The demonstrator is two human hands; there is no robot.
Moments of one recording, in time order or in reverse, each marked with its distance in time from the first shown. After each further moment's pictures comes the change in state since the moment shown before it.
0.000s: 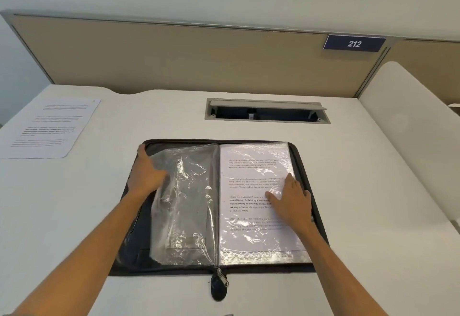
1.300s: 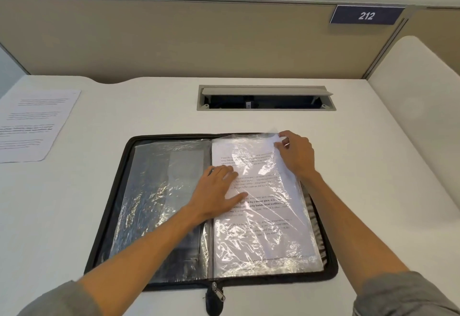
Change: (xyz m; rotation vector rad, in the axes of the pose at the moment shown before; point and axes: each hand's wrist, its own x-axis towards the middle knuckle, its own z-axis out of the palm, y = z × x) left_hand -0.034 0.041 0.140 0.420 -0.177 0.977; right_hand 0.121 -0.009 -0.040 0.280 0.226 -0.110
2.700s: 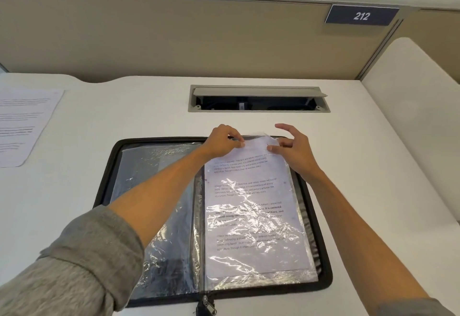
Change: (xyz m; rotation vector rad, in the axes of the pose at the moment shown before) left_hand 0.143 -0.021 -0.029 -0.676 -0.171 -0.353; right_hand 0.003 -0.006 -0.025 0.668 -0.202 0.068
